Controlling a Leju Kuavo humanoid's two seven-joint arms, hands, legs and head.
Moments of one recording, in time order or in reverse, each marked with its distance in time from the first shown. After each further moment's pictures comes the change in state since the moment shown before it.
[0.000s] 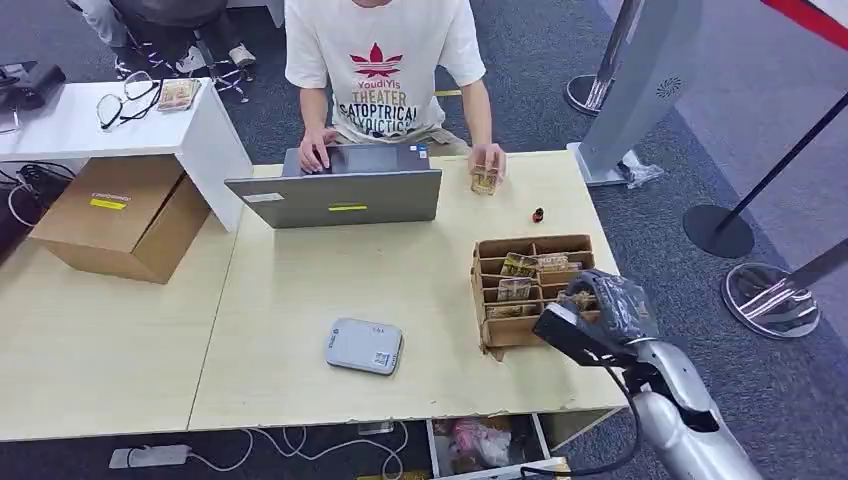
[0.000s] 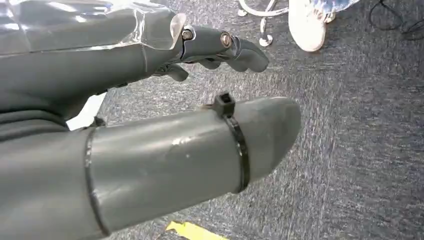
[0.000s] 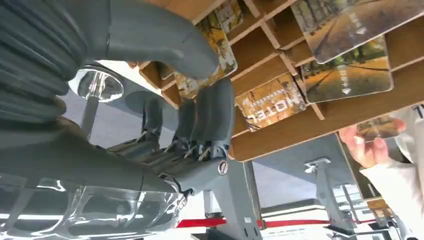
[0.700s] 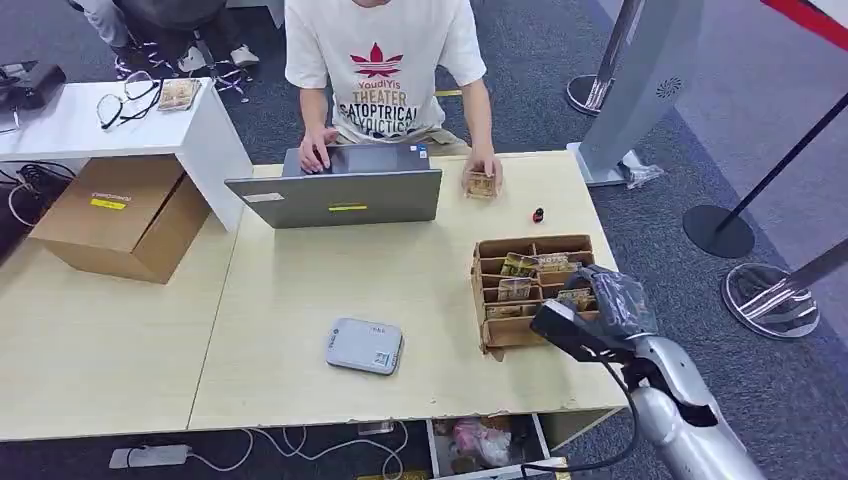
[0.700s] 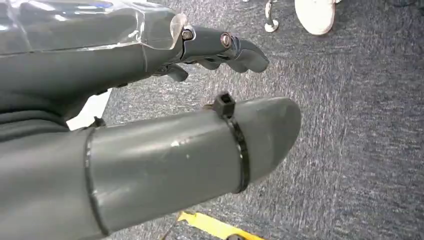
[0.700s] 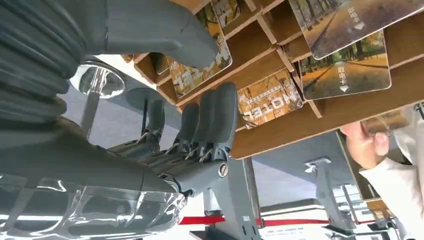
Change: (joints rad) left arm -0.001 0.026 0.003 0.008 -0.011 -0.076 0.040; right arm -0.026 0.000 0.009 0.009 0.013 0.016 0.011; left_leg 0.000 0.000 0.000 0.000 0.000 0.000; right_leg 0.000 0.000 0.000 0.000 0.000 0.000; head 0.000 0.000
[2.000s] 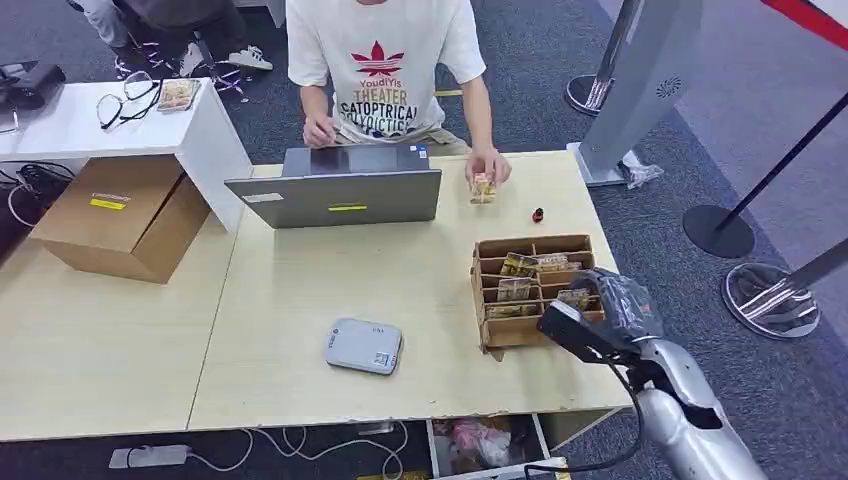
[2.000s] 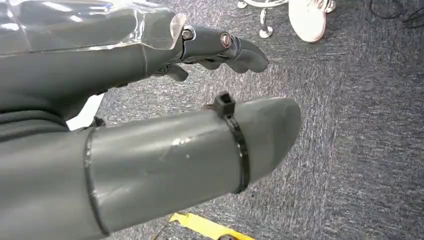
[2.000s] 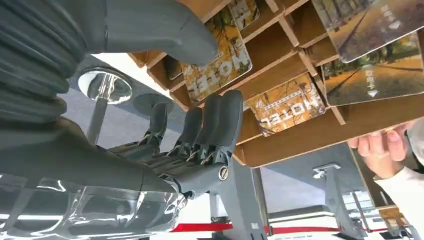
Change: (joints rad) left arm -0.001 -0.041 0.001 0.001 0.006 0.080 -0.047; right arm 0.011 -0.006 -0.019 0.017 -0.017 0.005 0.003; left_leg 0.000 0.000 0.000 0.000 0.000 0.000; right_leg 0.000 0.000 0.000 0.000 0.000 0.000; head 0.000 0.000
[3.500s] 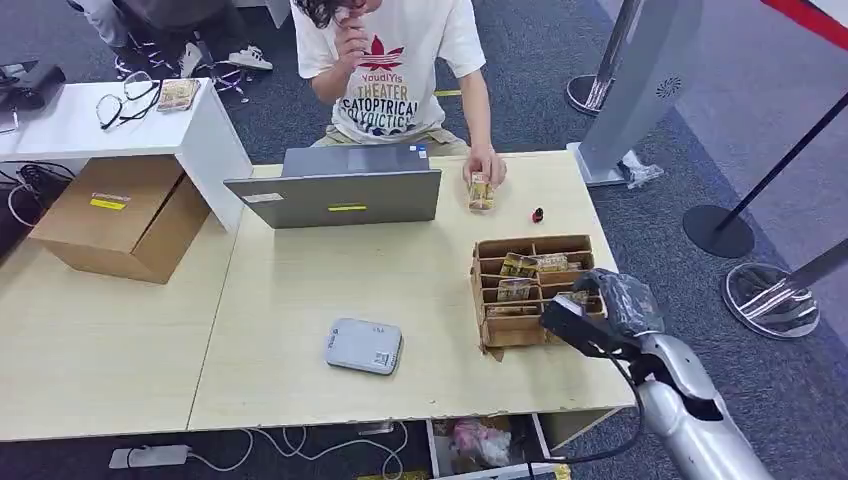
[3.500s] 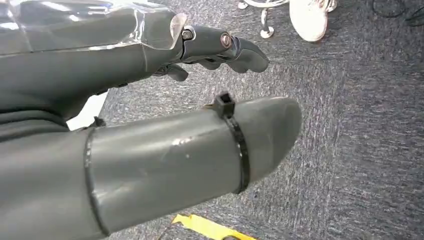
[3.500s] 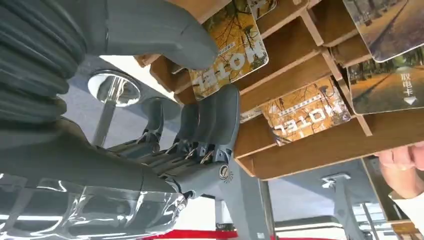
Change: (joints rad) left arm 0.000 0.000 0.000 0.003 -0.016 0.001 0.014; right arm -0.034 0.006 -0.010 0.058 0.006 0.043 -0.003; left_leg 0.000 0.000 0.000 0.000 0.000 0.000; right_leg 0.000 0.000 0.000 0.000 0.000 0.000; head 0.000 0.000
